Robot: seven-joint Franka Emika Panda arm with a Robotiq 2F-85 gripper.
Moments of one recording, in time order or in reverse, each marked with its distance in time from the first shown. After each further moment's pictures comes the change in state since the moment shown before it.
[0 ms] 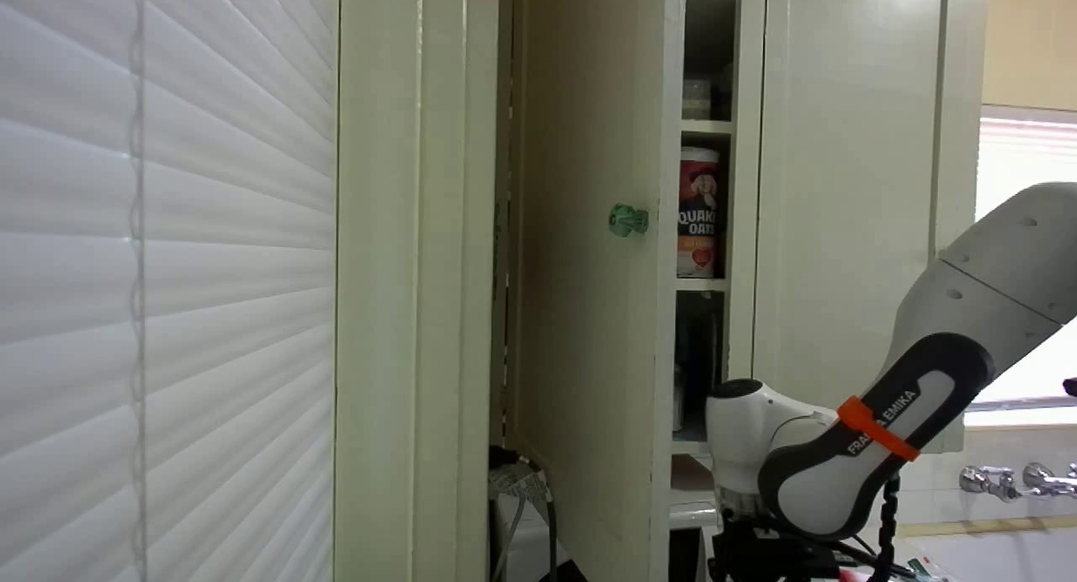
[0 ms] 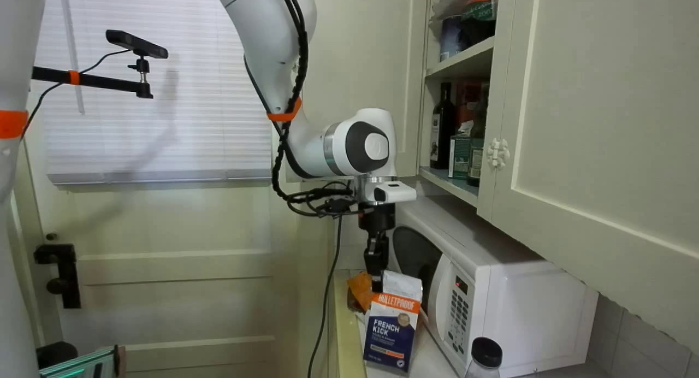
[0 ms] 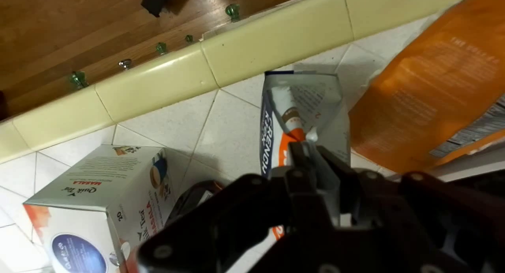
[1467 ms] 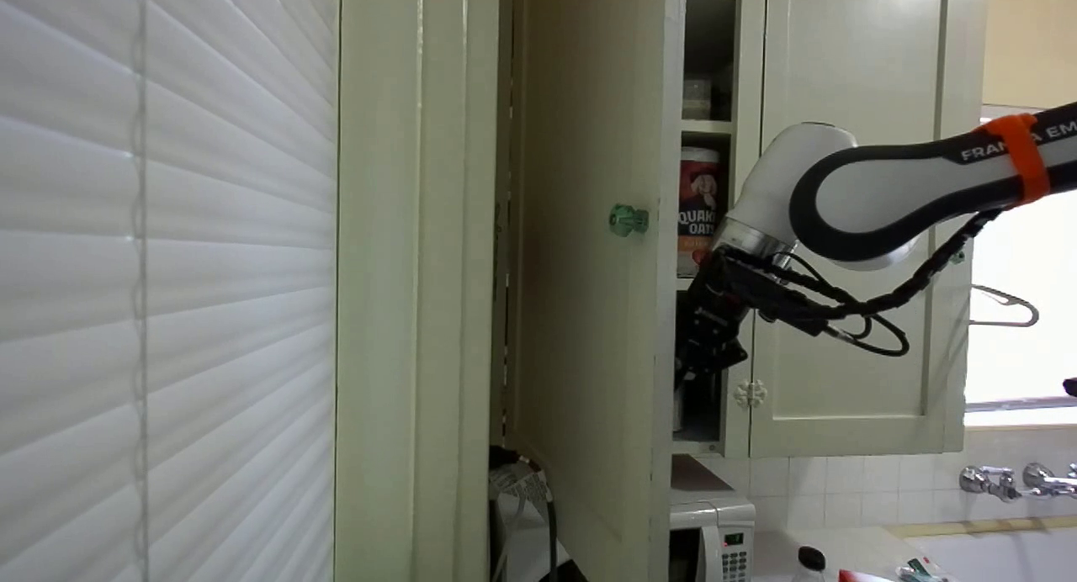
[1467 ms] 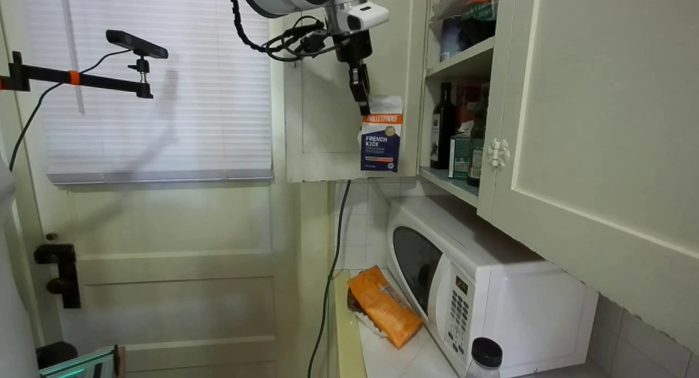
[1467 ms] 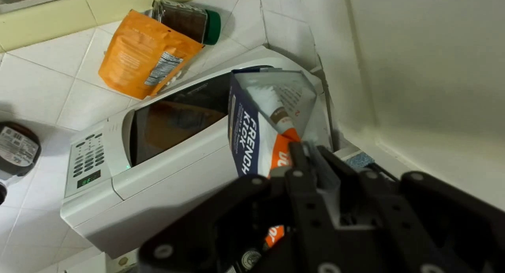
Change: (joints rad) arm -0.041 -0.467 0.188 0.201 0.361 -0.099 -0.227
